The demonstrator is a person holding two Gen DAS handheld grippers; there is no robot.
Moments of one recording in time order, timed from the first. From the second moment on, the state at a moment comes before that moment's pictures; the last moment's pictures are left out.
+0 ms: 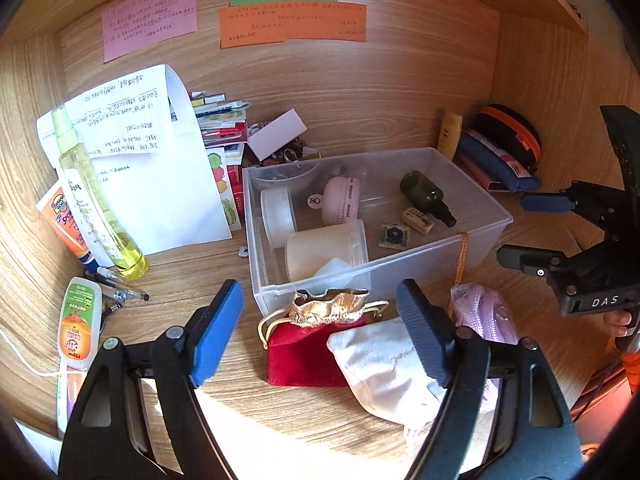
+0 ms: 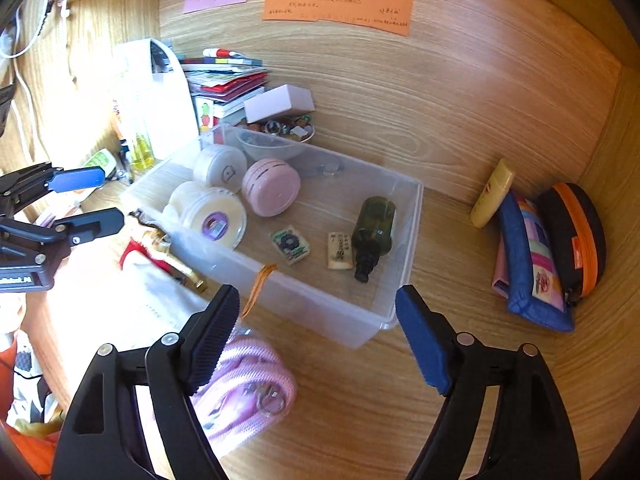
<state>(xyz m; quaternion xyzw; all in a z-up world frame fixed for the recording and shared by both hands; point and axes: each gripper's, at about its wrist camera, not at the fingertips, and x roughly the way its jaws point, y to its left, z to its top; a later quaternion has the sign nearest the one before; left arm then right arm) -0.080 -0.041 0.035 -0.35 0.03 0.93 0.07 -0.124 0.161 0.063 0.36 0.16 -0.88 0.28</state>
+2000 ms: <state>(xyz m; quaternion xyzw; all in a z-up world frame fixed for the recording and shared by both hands) -0.079 0.018 -0.050 -0.48 0.01 0.87 0.10 -0.104 0.186 -0.017 0.45 0.16 -0.83 0.30</state>
